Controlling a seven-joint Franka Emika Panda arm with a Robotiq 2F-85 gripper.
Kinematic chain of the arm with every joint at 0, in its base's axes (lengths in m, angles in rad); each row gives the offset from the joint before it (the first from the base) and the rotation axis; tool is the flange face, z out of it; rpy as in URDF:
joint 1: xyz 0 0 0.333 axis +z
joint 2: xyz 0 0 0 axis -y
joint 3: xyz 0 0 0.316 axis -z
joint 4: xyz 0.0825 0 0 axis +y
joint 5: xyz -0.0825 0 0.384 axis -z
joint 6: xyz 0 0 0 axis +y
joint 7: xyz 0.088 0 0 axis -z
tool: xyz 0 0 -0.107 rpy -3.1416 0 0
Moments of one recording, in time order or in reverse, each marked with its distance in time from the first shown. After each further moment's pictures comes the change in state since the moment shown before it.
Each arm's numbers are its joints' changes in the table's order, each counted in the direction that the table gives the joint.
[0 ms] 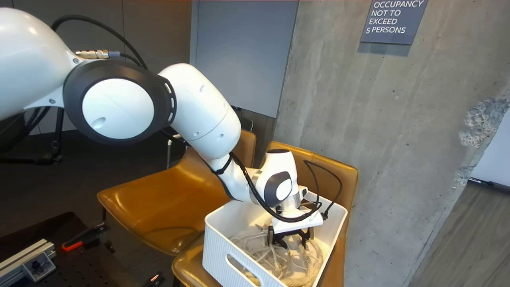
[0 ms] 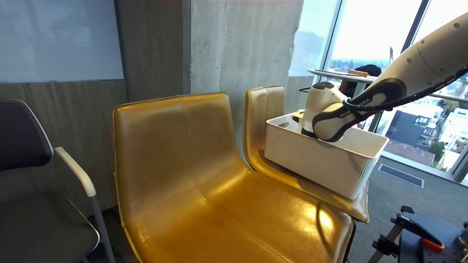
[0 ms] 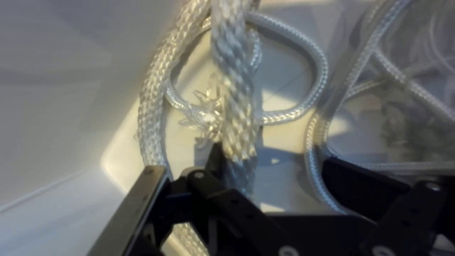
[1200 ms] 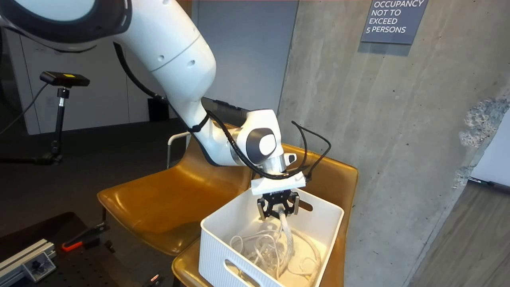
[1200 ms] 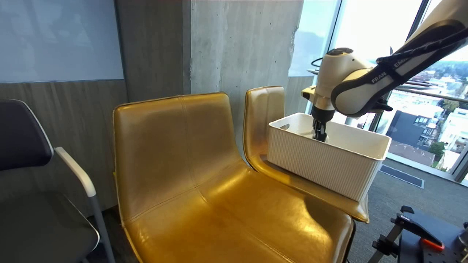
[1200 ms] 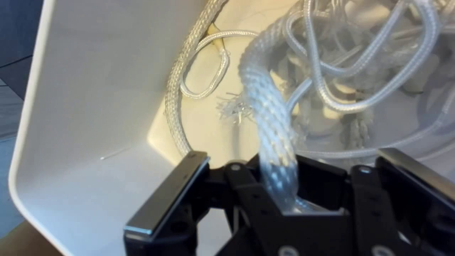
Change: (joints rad) arm 0.130 0.396 0.069 0.405 0.065 0.012 0.188
